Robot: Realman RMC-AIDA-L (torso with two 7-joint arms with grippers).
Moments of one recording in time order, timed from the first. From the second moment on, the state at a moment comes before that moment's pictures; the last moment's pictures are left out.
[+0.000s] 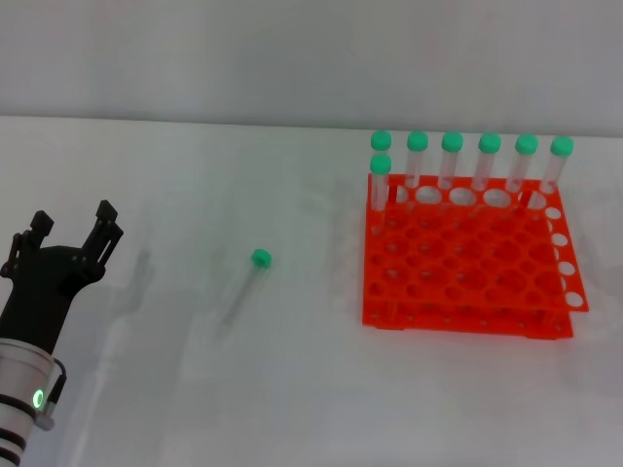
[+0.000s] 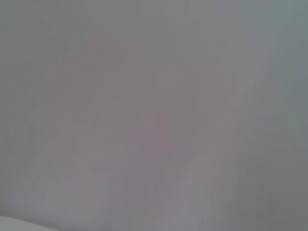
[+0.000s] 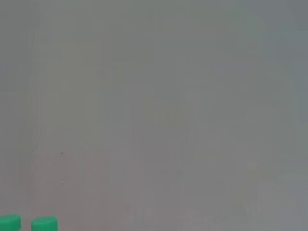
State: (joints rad) left arm -0.31 -2.09 2.49 0.26 -1.10 1.22 -0.28; right arm 0.44 2.02 -0.69 -0.06 2.37 1.18 -2.78
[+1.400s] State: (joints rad) left arm -0.94 -1.91 2.85 -0.50 -0.27 1.36 -1.83; right arm 0.45 2.02 -0.69 -0.06 2.37 1.18 -2.78
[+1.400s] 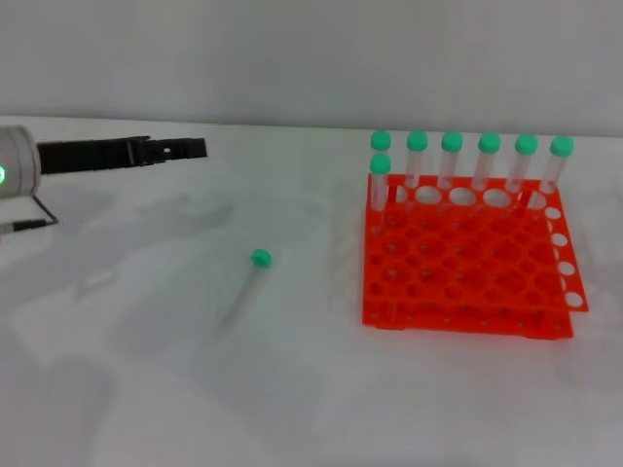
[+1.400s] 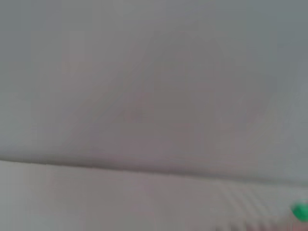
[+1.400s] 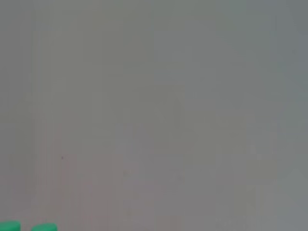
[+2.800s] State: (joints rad) left arm -1.36 -2.07 2.85 -0.41 0.76 1.21 -2.41; right arm 0.46 2.02 -0.69 -0.06 2.37 1.17 -2.78
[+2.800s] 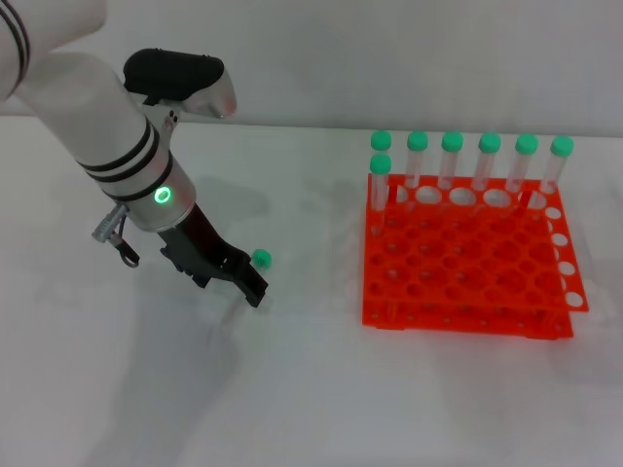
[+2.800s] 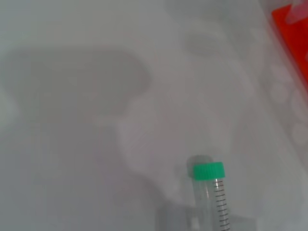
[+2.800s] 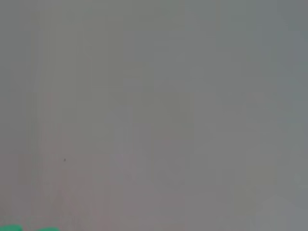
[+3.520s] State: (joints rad) left arm -1.36 -2.07 2.85 -0.30 0.89 1.16 -2.53; right arm 0.46 2.02 -0.69 -0.07 2.37 1.17 -2.79
